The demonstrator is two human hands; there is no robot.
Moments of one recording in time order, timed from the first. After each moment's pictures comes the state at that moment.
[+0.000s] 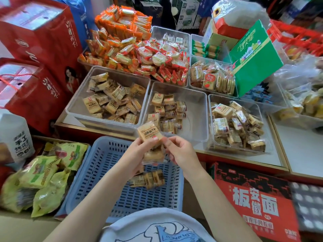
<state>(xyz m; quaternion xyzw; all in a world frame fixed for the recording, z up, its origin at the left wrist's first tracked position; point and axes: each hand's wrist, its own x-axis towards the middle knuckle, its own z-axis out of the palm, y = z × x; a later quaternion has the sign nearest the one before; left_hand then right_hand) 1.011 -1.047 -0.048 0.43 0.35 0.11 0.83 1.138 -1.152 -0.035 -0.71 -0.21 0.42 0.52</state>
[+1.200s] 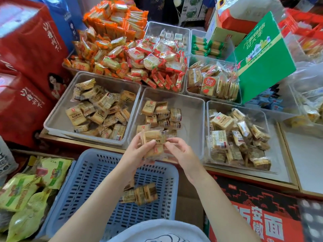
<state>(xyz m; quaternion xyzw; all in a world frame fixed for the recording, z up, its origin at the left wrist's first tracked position) 1.101 -1.017 -0.086 0.45 0.40 0.14 0.79 1.243 -1.129 -0.066 -0.69 -0.20 0.49 0.49</state>
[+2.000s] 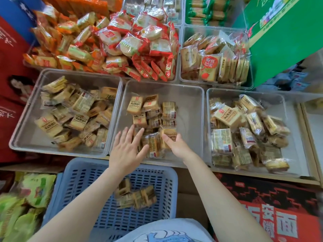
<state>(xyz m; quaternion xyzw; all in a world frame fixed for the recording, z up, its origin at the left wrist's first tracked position) 1.163 -0.960 -0.181 0.91 0.36 -0.11 0.15 1.344 -1.070 -0.171 -0.76 -0.11 0.56 0.32</state>
